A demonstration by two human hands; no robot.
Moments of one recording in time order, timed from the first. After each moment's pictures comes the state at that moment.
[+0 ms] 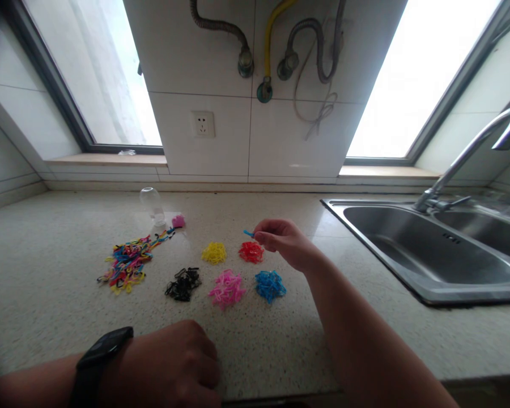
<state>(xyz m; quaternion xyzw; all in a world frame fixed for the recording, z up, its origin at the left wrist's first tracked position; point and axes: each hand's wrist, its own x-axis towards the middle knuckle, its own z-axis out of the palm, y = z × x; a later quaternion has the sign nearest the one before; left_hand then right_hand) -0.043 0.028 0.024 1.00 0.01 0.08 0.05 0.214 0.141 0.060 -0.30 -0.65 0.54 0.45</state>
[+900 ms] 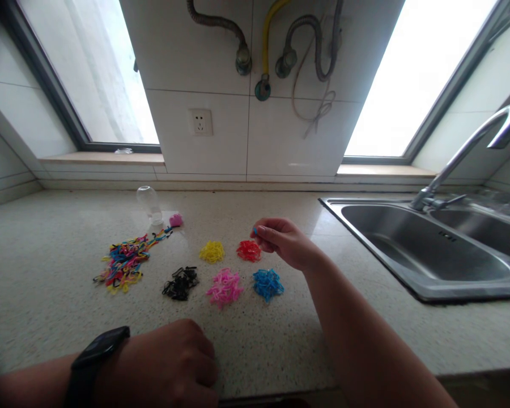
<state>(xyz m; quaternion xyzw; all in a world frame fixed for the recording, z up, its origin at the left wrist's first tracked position) -0.043 0.027 0.023 0.99 0.02 0.08 0.05 0.213 0.138 0.063 -0.28 -0.61 0.59 0.45</state>
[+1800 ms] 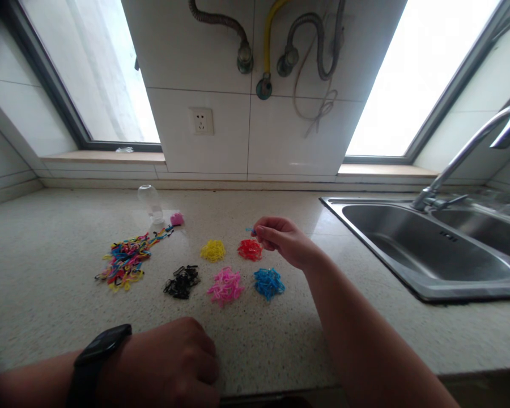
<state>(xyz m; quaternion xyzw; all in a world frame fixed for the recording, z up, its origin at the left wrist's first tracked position) -0.043 0.027 0.023 1.00 0.02 0.08 0.05 0.215 0.142 0.059 -0.29 -0.62 0.57 0.44</state>
